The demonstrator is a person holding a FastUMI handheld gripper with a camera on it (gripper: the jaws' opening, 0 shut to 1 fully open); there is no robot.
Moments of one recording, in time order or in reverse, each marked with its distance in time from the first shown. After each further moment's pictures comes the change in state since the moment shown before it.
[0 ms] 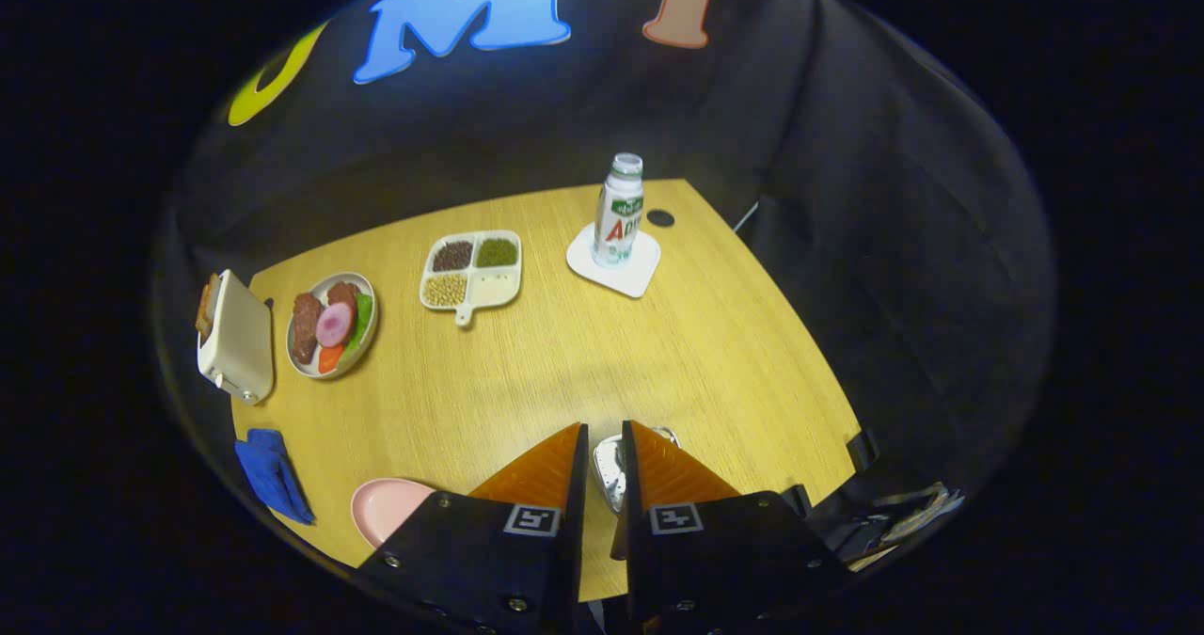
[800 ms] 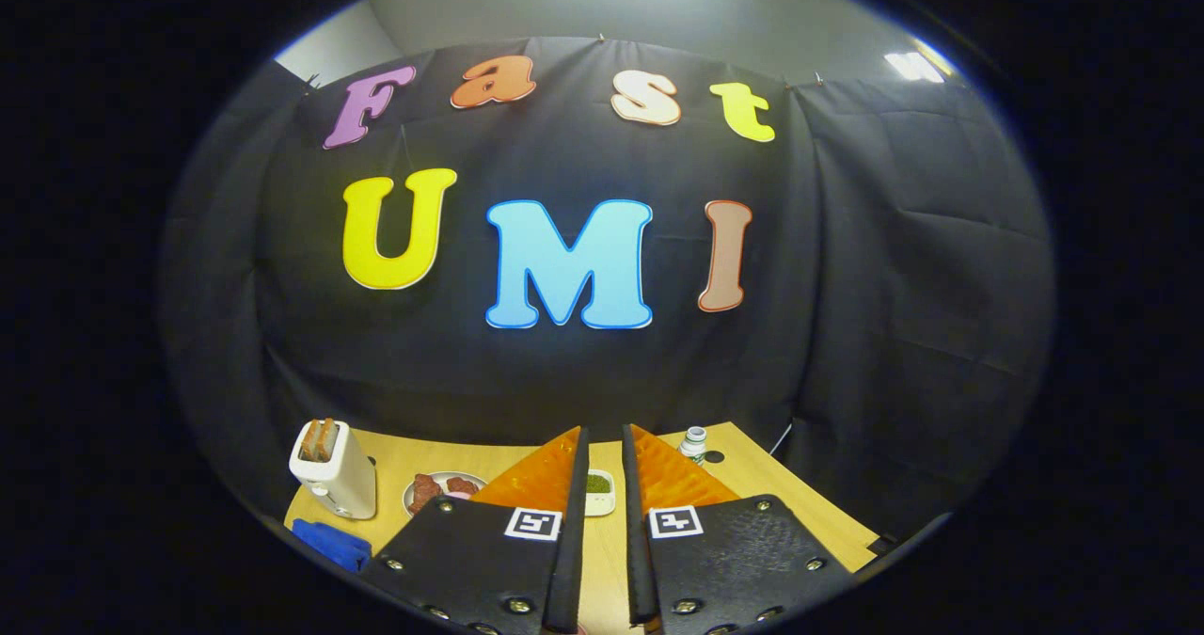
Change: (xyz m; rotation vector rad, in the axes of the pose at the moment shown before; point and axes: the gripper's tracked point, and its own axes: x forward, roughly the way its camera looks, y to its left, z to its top) arm -0.182 0.101 0.113 -0.022 -0.714 0.129
